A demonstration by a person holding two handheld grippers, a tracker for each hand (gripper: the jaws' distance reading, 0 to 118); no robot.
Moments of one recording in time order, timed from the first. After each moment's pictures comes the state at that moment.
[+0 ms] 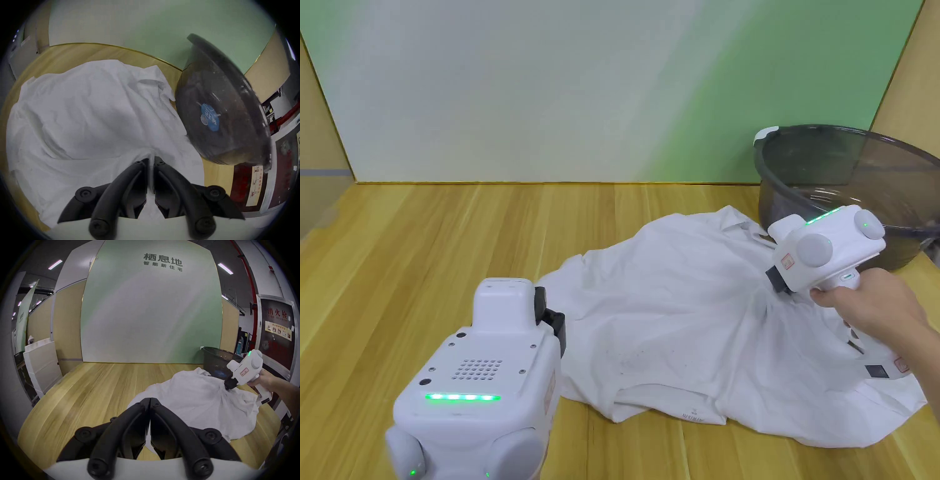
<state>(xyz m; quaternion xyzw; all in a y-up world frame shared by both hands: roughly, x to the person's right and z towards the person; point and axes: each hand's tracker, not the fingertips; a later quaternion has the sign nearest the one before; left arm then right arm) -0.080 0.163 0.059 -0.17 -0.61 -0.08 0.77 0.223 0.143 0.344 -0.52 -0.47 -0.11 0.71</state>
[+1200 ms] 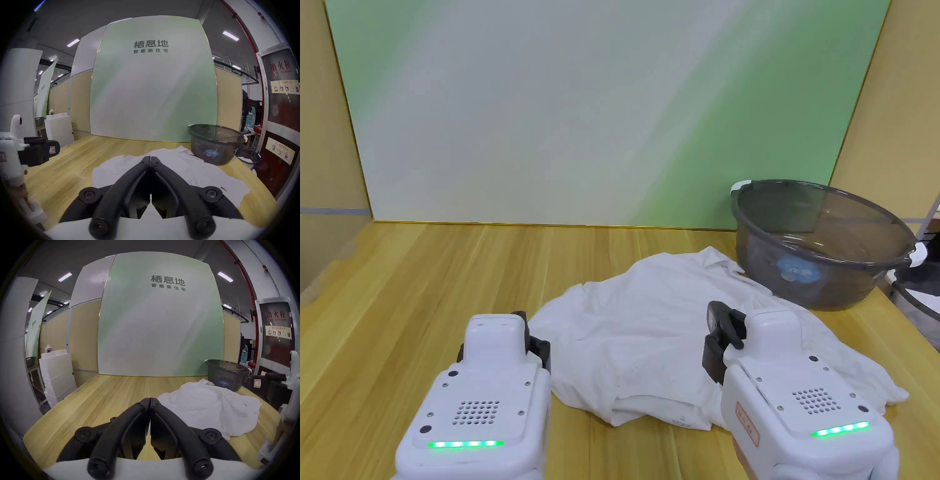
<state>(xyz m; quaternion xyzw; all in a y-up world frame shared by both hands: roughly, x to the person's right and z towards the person) -0.158 0.176 0.062 -0.10 -0.60 -0.03 0.79 -0.071 0.192 0.310 -0.07 -0.53 -0.02 0.85</state>
